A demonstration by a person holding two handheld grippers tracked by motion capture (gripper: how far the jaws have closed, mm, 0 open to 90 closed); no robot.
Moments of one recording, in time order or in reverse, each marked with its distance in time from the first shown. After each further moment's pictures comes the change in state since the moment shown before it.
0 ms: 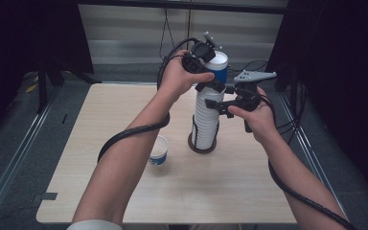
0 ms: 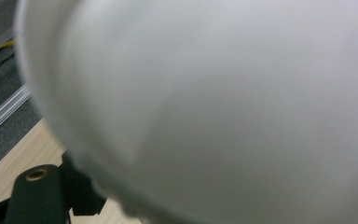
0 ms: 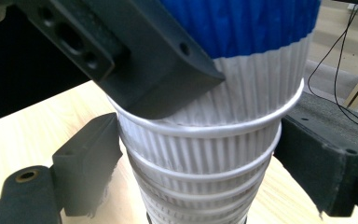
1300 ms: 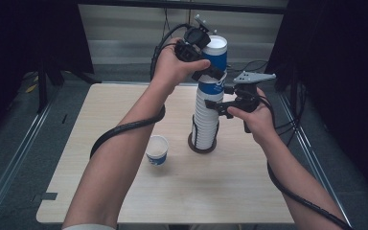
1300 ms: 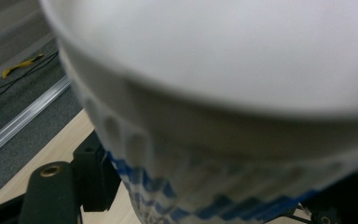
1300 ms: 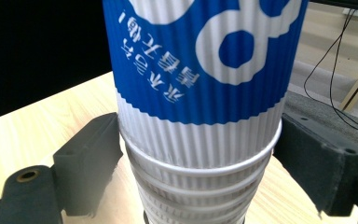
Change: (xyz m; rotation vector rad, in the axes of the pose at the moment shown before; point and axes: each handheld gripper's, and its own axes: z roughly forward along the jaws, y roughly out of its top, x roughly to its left) left arm -0.001 0.011 -0.037 -0.101 0.014 -0.012; right arm 0.001 -0.003 0.001 -0.013 -0.011 -0.010
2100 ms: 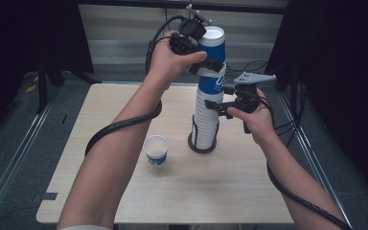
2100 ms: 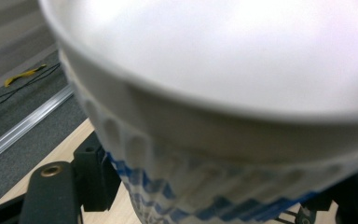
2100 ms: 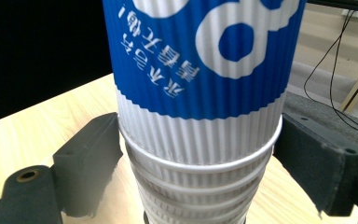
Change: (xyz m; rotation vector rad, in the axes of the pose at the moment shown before) left arm 0.003 0.005 -0.019 -0.061 -0.004 -0.027; right arm 0.000 -0.002 0.001 -0.013 0.000 0.007
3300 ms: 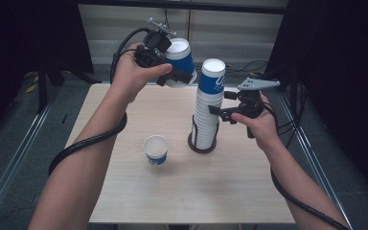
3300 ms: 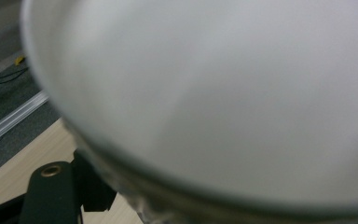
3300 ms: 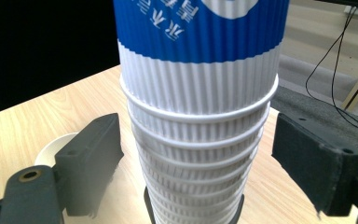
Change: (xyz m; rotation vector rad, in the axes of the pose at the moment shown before) left arm 0.017 -0.059 -0.047 0.035 0.026 -0.030; right arm -0.001 -0.015 -0.009 0.004 0.009 -0.004
